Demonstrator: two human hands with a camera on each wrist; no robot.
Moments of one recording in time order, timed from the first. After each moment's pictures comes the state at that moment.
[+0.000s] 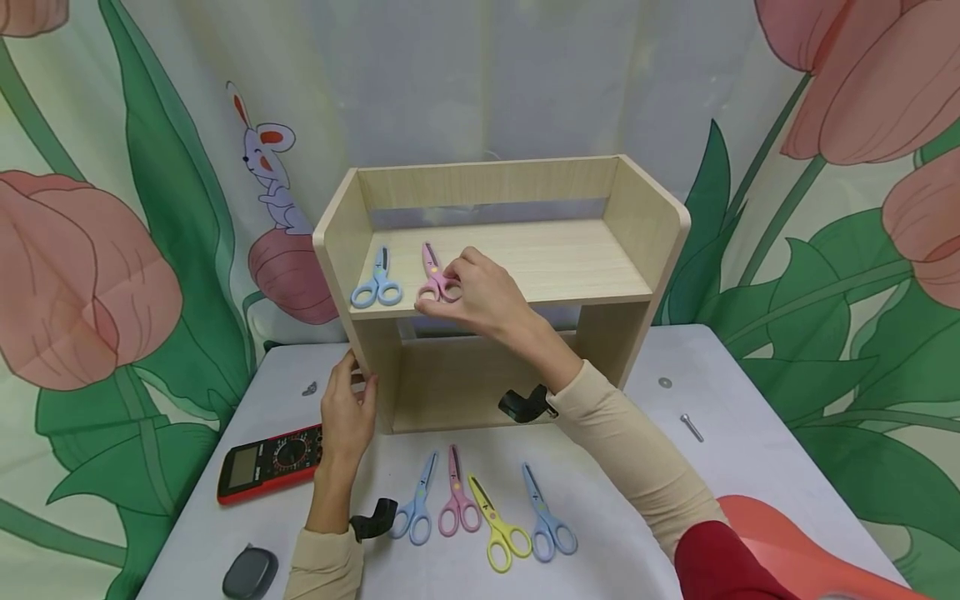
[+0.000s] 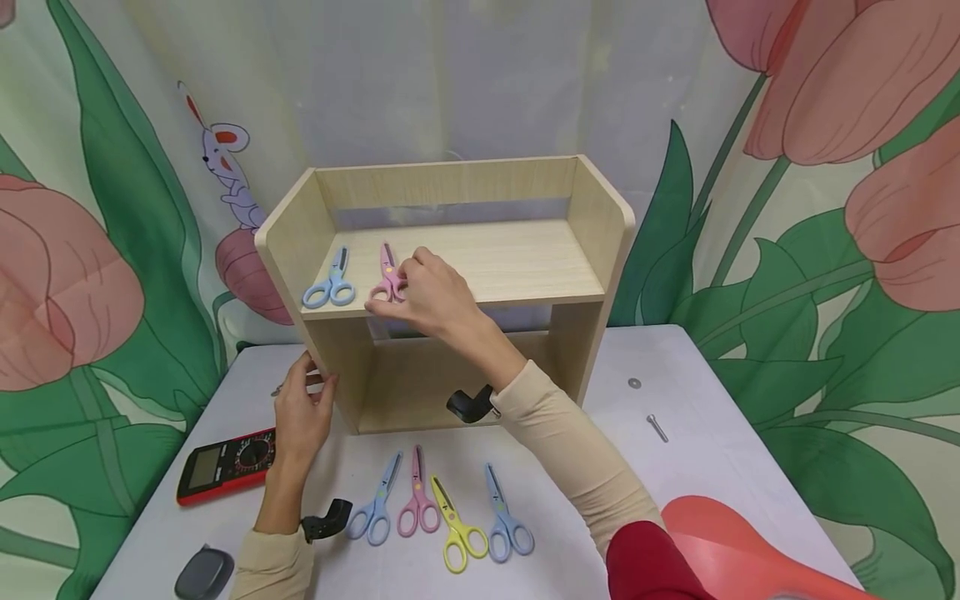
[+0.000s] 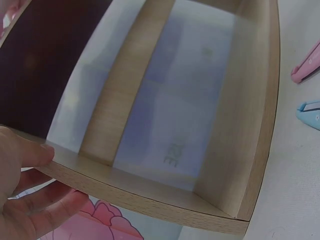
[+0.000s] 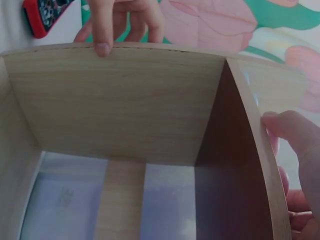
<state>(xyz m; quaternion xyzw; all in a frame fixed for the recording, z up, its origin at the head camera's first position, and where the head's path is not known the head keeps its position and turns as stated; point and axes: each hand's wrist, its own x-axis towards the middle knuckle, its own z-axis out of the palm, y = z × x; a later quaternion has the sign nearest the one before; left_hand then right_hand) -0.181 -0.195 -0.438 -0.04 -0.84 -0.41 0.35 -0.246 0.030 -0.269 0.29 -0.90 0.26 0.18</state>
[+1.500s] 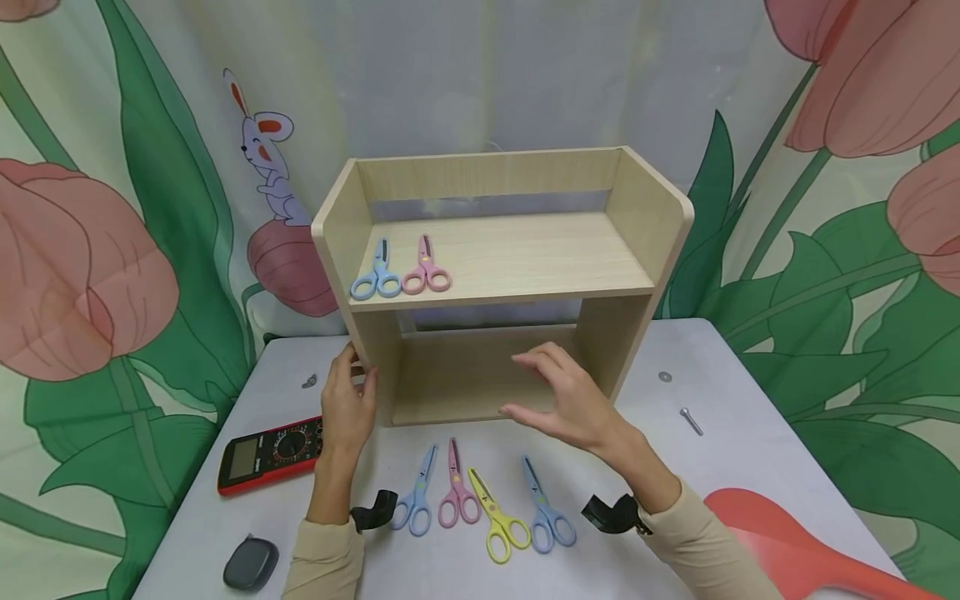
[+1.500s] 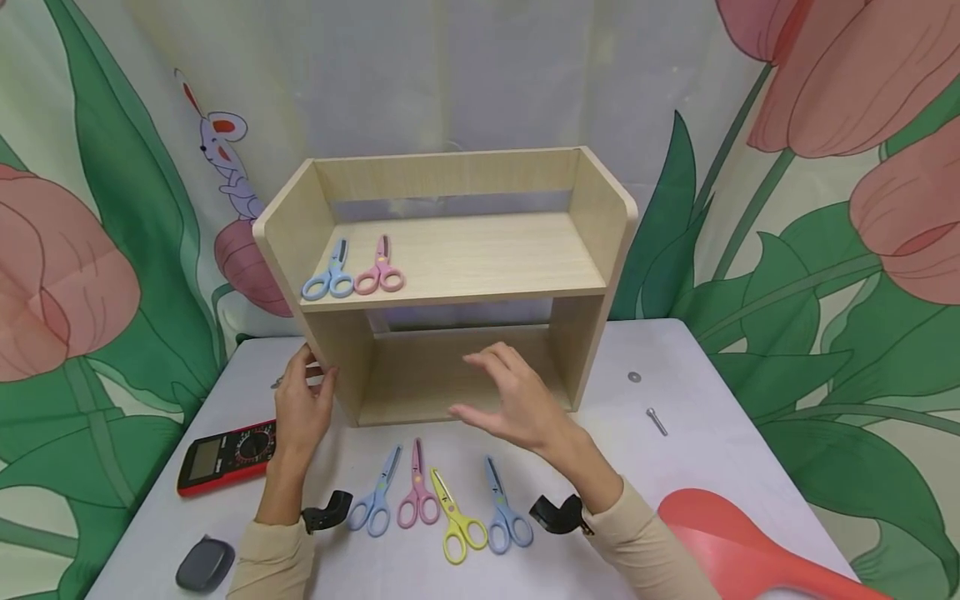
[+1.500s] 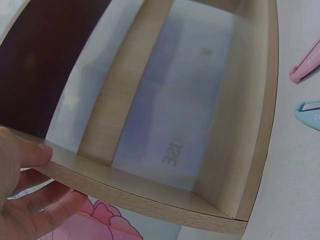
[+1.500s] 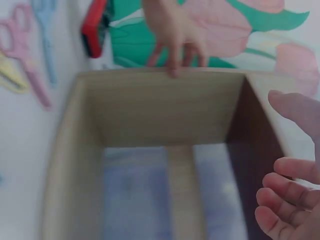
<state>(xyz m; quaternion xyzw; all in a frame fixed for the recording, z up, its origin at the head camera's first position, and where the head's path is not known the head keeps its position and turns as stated) -0.182 -0.194 -0.437 -0.04 -0.84 -0.41 0.35 -0.163 0.131 -0.374 0.36 -0.85 0.31 0.22</state>
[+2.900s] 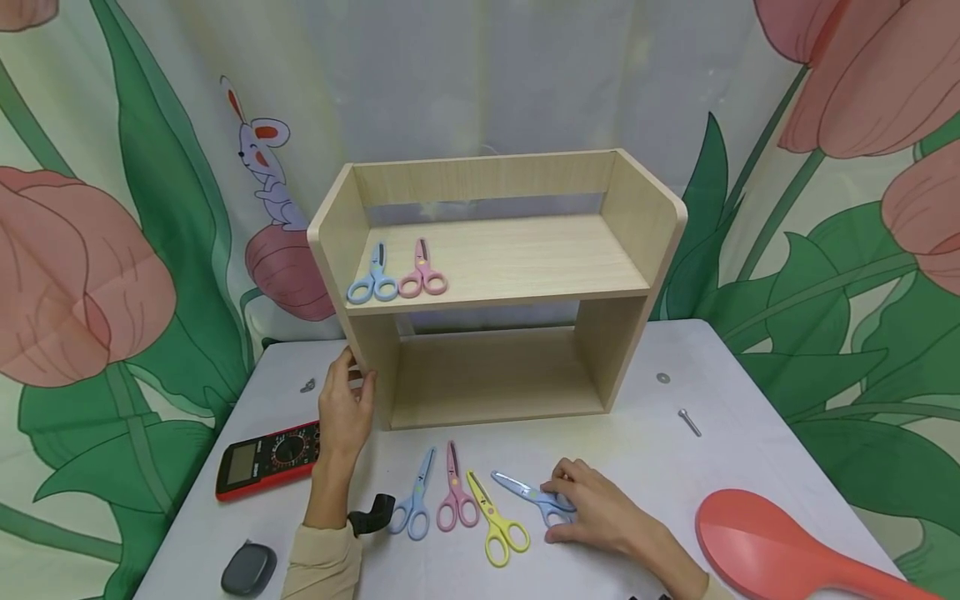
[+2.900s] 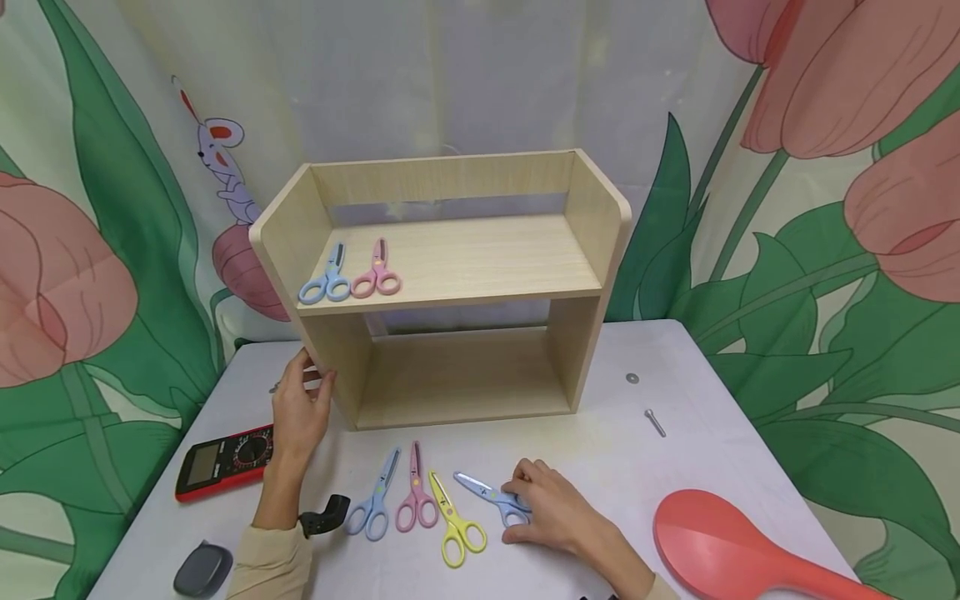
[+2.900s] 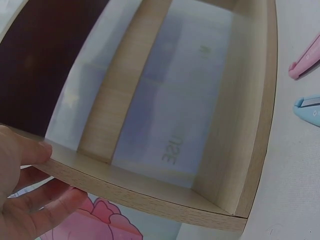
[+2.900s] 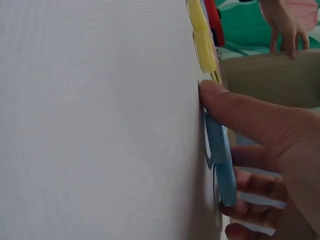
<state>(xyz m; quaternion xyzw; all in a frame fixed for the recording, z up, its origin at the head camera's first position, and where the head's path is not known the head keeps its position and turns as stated) -0.180 -0.195 -0.438 -0.04 -0.85 -0.41 0.33 -0.106 0.180 -0.506 0.31 -0.94 0.17 0.00</state>
